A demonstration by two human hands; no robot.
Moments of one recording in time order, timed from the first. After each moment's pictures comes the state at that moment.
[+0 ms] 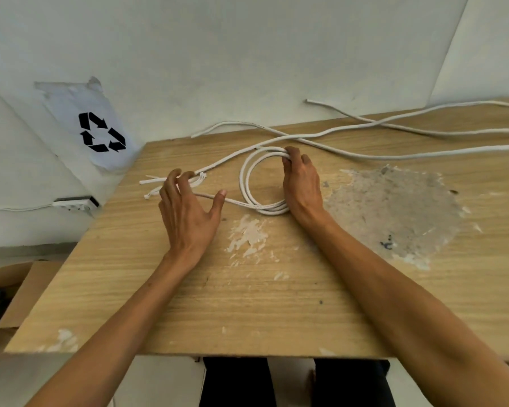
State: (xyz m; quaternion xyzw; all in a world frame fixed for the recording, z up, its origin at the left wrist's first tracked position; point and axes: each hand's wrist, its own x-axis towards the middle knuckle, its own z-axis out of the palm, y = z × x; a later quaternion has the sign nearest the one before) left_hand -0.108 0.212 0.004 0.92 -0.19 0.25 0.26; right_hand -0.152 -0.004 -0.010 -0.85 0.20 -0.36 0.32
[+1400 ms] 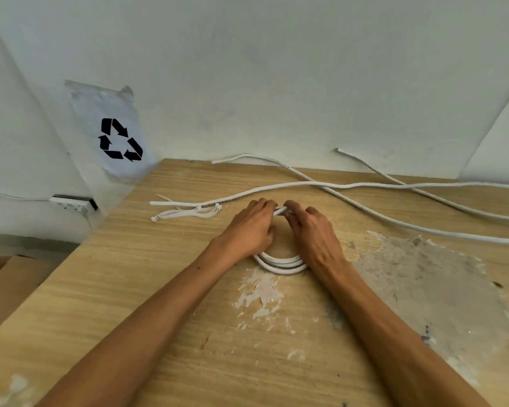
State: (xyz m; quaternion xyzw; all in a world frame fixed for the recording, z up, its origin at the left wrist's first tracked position) left_hand -0.049 0.128 0.017 0.90 -0.41 0.03 0.15; right_hand -0.129 -0.013 -0.009 -0.94 0.08 -0.26 0.22
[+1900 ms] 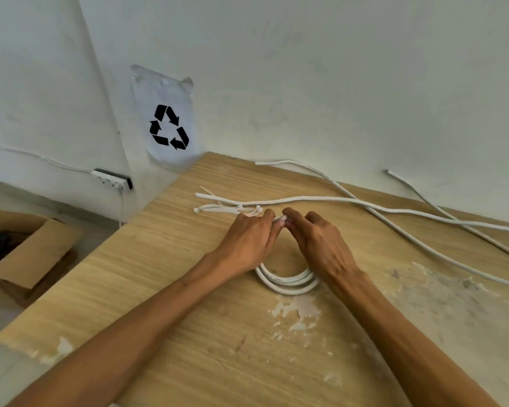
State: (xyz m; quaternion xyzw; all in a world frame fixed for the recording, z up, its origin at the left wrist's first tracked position) left_hand -0.053 0.208 0.019 0.91 -0.34 0.11 0.19; right_hand -0.102 0.039 0.009 -0.95 -0.09 -0.25 0.14
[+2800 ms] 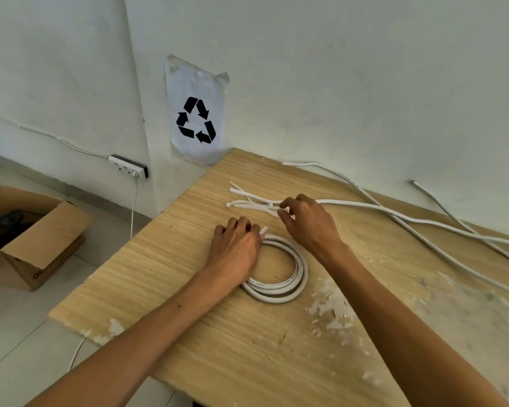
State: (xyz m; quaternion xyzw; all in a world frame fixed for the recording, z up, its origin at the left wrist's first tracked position) left_hand -0.057 0.291 -0.009 0.97 -0.21 0.07 0.12; right_hand -0.047 0.117 0.031 -0.98 -0.02 -0.15 0.09
